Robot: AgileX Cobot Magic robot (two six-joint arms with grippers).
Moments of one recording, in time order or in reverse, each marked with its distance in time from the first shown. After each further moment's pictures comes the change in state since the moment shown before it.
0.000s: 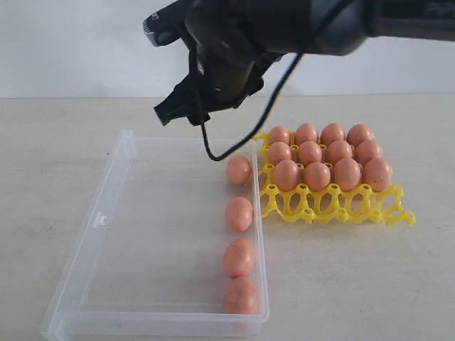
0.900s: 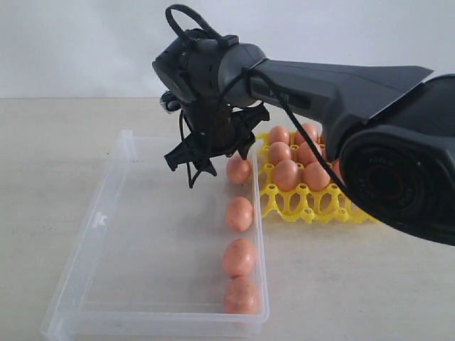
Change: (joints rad) left arm 0.000 0.000 0.000 0.000 -0.006 0.000; right arm -0.047 0.438 -0.438 0.096 0.382 -0.028
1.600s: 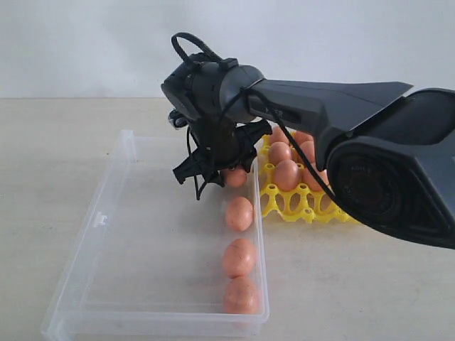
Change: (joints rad) left arm 0.000 0.000 0.000 0.019 0.003 0.000; right arm -0.017 0.062 -0.002 -0.004 -0.023 -0.016
